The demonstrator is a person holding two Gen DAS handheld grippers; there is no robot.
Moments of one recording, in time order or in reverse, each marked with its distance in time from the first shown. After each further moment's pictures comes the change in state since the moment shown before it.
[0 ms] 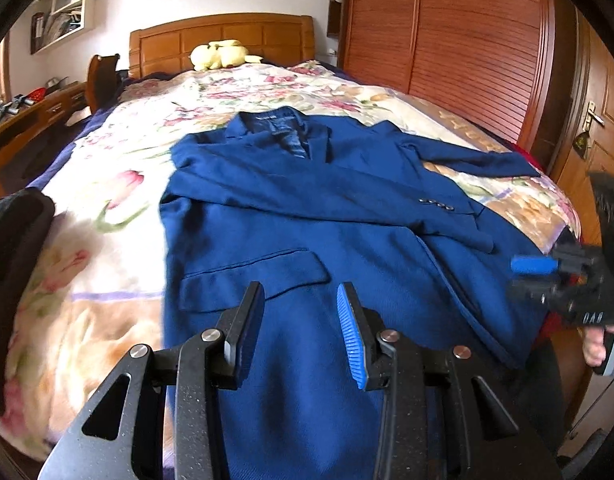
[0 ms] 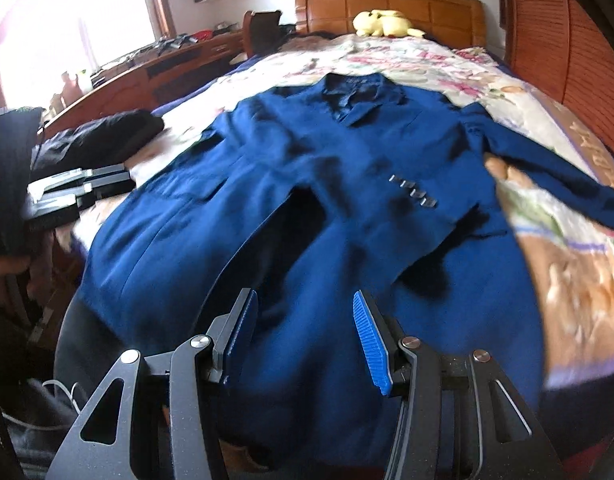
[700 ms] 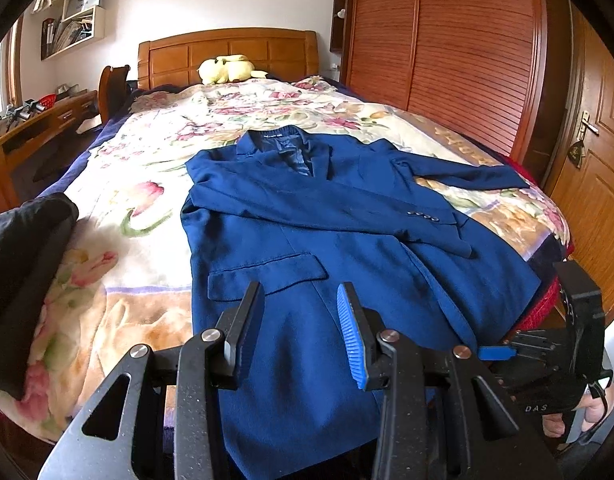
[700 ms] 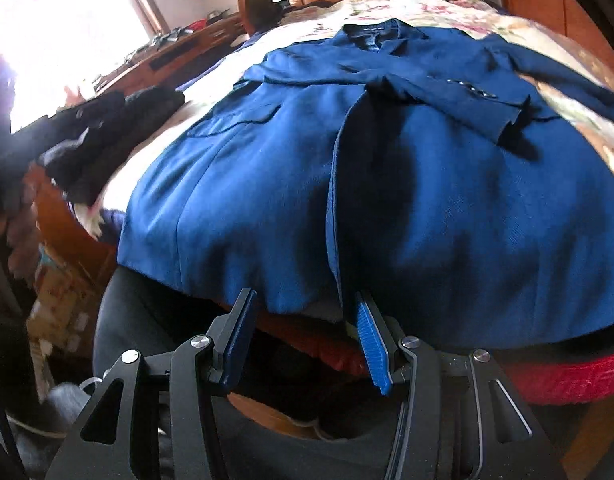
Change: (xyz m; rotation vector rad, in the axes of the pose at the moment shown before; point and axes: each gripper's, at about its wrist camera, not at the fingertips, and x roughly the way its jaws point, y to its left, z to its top) left arm -0.046 0.001 -0.006 -0.006 -0.045 0.002; right arm 0.023 0.029 -0.044 0.158 0.078 0.113
